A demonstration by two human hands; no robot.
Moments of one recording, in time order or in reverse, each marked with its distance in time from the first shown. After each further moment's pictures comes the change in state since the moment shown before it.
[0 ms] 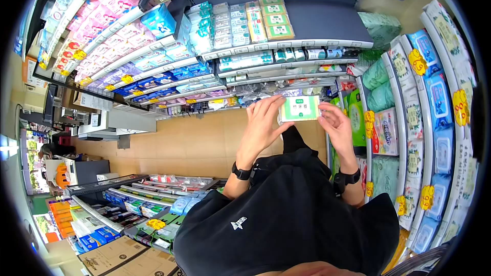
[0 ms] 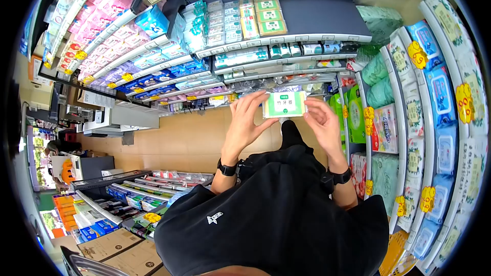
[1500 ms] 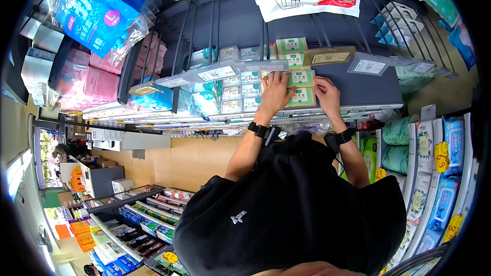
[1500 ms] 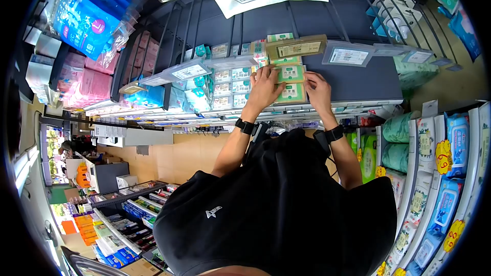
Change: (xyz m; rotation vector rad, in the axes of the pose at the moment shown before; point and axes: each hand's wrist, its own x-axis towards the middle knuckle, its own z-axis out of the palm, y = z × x) left_hand 0.314 -0.250 0.126 0.264 -0.081 -0.070; right_hand 0.432 0.099 -0.007 -0.406 0.114 -0.235
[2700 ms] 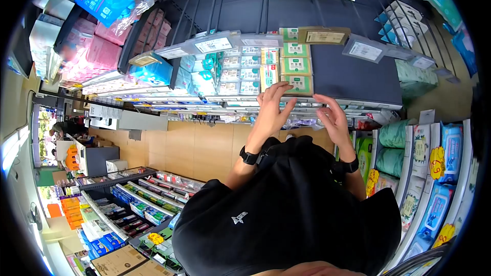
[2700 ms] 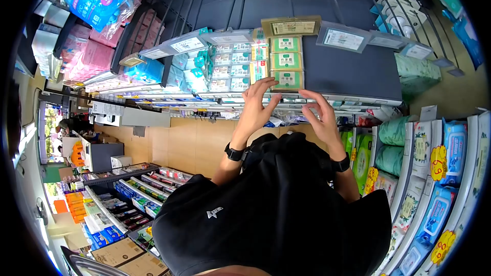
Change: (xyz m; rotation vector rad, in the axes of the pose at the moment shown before) left_hand -0.079 0.095 -0.075 -0.342 0.110 -0.199; right_hand -0.096 -0.098 -0.065 0.333 -0.358 -0.011
